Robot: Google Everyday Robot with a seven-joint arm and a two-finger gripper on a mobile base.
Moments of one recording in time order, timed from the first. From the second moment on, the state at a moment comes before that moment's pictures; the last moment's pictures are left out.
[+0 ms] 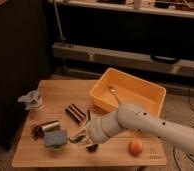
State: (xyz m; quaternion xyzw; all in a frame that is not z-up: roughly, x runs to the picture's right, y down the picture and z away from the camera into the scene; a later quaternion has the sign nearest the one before) arm -0.058 0.207 0.602 -0.18 -0.48 -0.14 0.85
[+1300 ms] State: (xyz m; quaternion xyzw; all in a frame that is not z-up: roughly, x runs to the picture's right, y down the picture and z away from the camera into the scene) arm 0.021 0.262 0.632 -0.24 -0.43 -0.06 0.87
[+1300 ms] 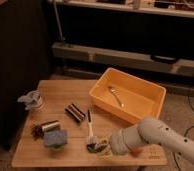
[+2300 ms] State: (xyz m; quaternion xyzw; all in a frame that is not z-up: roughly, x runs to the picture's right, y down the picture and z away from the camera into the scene) arm 0.025 0.268 0.648 -0.31 -0.38 -0.25 0.83
